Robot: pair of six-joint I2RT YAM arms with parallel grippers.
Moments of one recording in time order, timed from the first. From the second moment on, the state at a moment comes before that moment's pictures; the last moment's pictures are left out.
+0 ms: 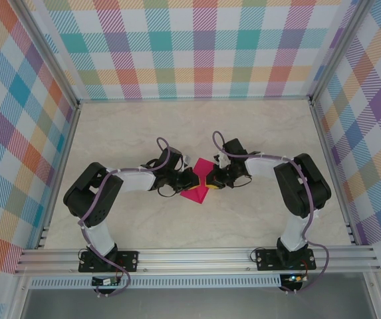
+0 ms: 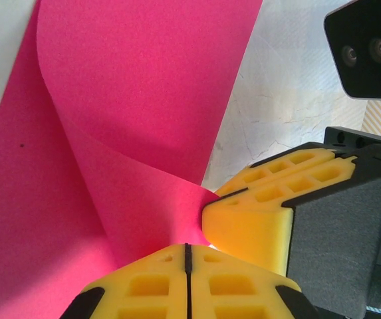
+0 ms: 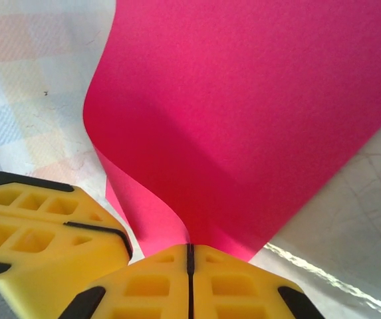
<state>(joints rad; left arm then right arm) -0.63 1.78 0.87 0.05 0.54 -0.92 0.49 1.82 0.97 -0.33 -0.66 0.64</state>
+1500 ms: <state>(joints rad) -0.63 1.84 0.88 0.05 0.56 -0.92 0.49 1.88 1.02 -0.39 -0.61 0.62</state>
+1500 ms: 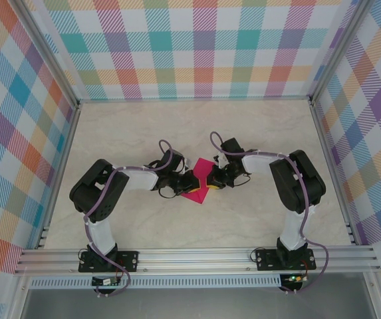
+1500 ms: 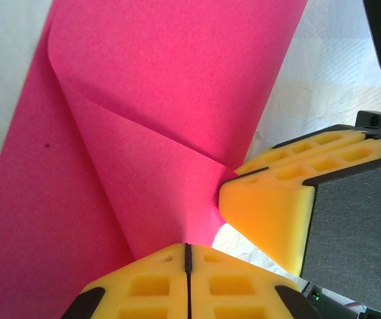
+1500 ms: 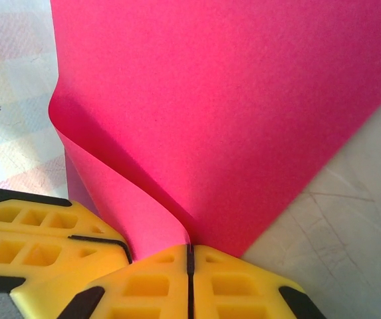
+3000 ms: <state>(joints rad) -0.63 1.85 0.89 0.01 0.53 -0.89 0.52 1.81 1.08 -0.46 -0.53 0.58</state>
